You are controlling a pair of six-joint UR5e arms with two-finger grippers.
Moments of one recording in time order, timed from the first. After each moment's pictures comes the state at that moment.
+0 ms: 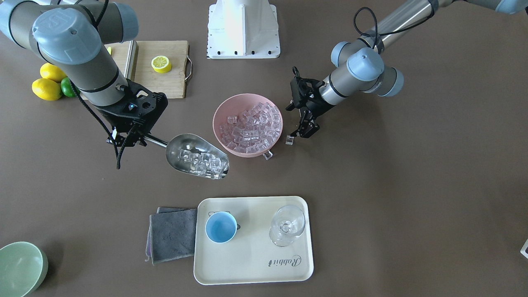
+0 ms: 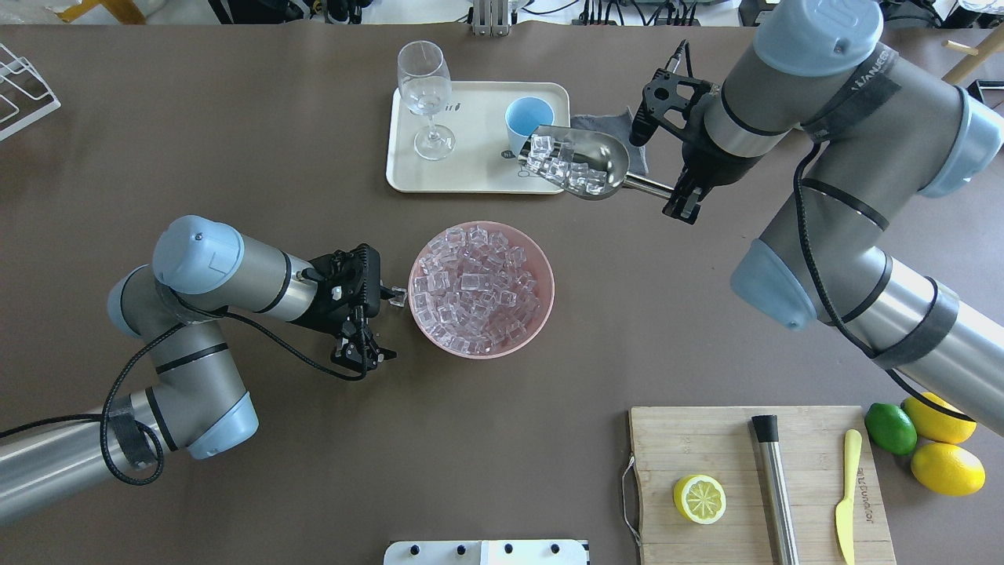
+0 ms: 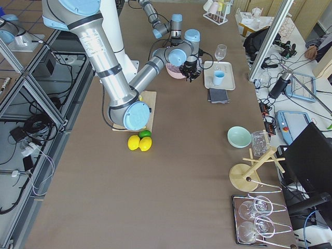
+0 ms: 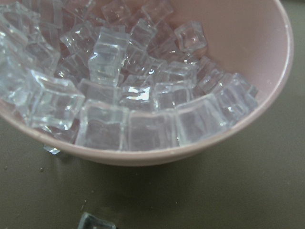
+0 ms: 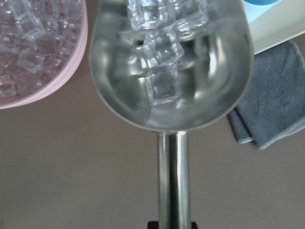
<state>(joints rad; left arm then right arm) -0.56 -1.99 -1.49 -2.50 -2.09 0.07 0.84 -1.05 1.81 -1.66 2.09 -0.18</state>
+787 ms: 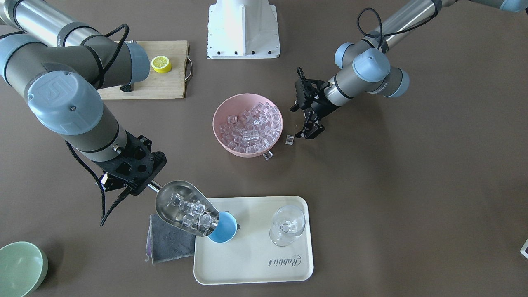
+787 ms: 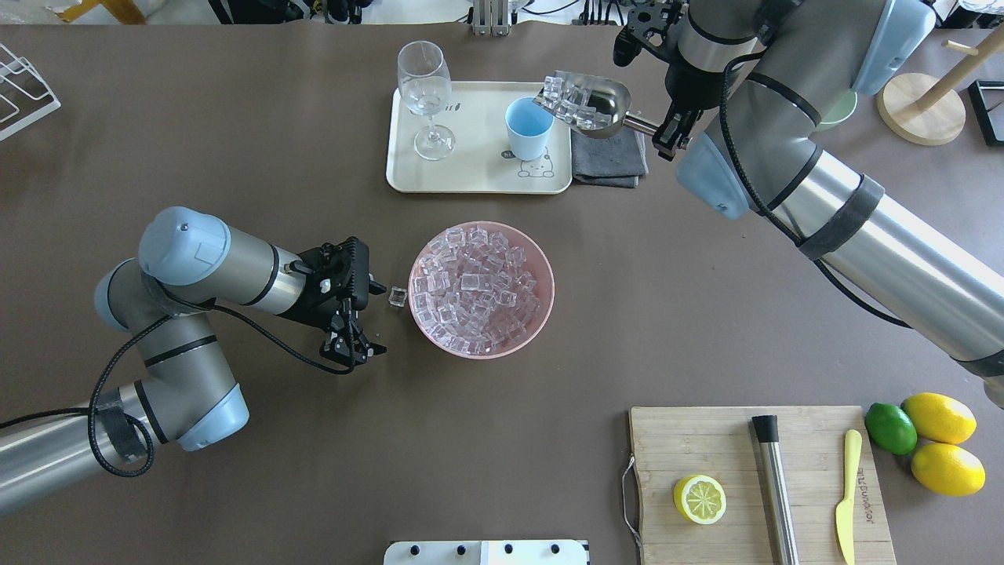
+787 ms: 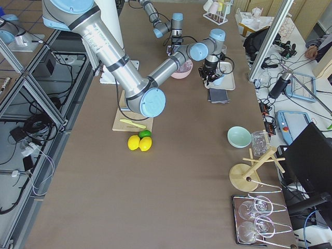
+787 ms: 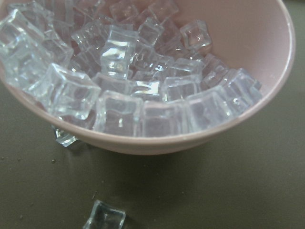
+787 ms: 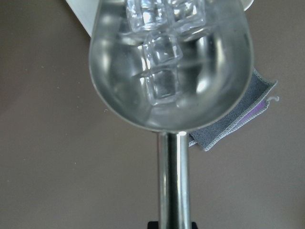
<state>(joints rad) -0.58 -1.98 -1.50 -2.50 -2.11 0.08 0.93 -0.83 1.50 -1.76 2.14 -0.16</state>
